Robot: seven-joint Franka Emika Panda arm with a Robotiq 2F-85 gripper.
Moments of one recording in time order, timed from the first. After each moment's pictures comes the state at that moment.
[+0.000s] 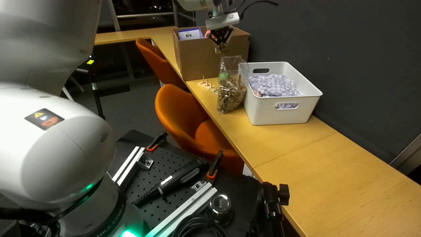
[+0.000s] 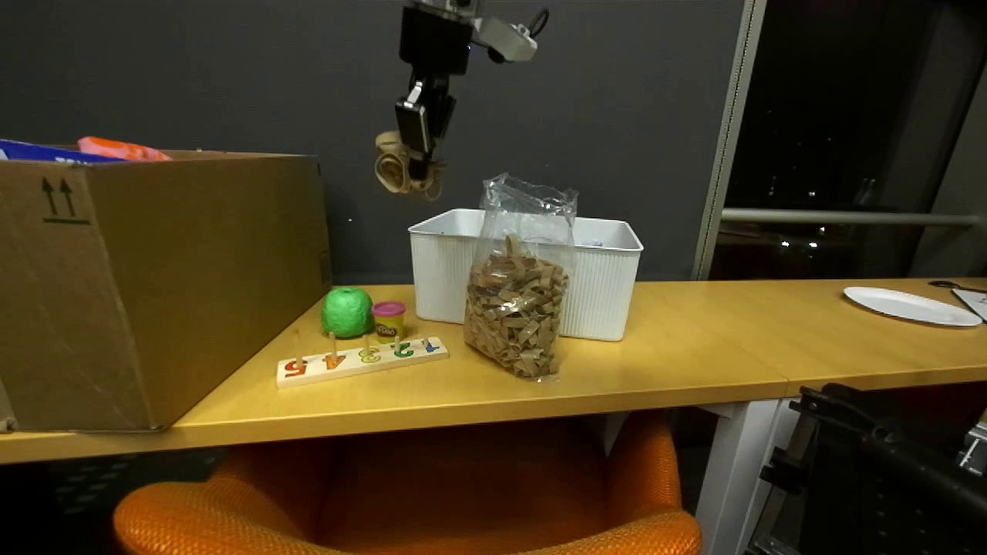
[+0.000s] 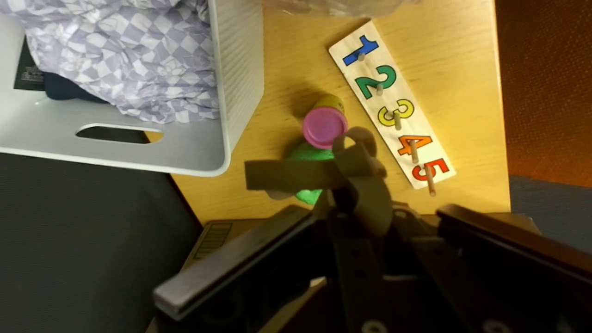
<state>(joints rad) 0.10 0.65 0.05 -1.35 -0.17 2.30 -0.37</state>
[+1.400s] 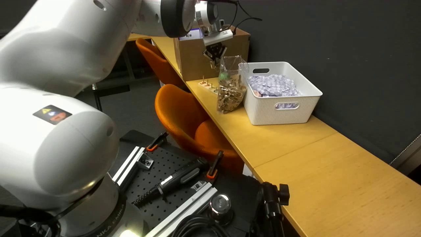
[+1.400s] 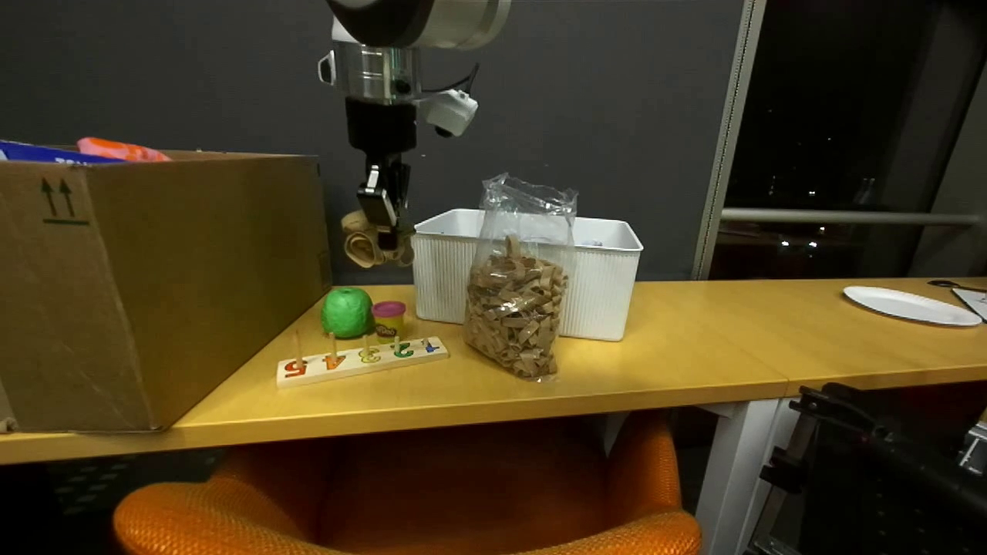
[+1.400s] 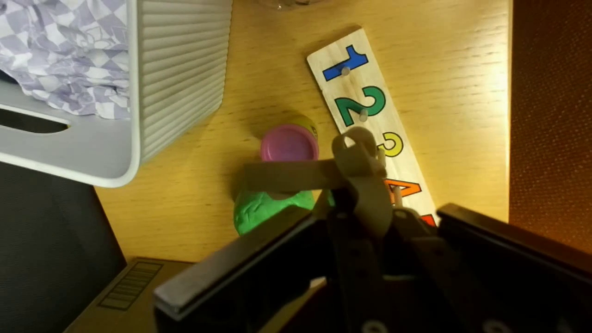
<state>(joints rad) 0.18 1.00 0.05 -0.92 -0.25 2.07 -0.44</state>
